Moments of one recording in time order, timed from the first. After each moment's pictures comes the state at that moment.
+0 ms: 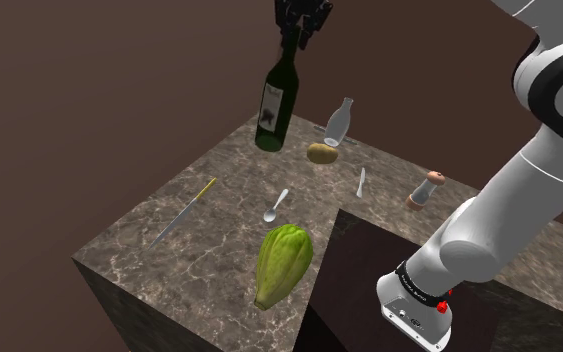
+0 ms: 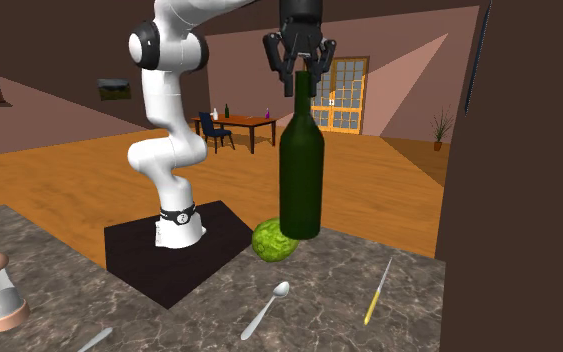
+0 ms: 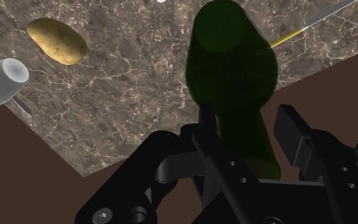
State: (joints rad) arm 0.07 0.02 0.25 -1.33 -0.09 1.44 0.44
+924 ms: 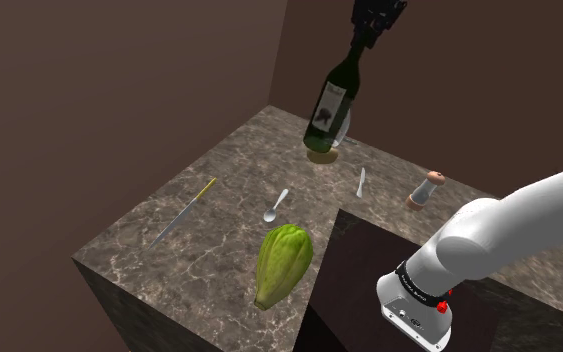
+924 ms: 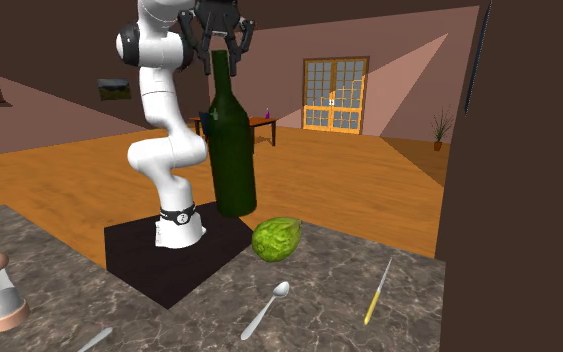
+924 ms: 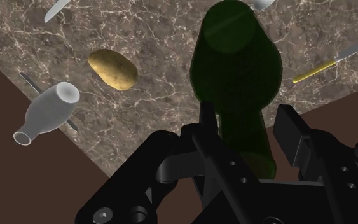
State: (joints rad) arm -0.02 -0.33 0.10 -1.62 -0.03 1.38 0.21
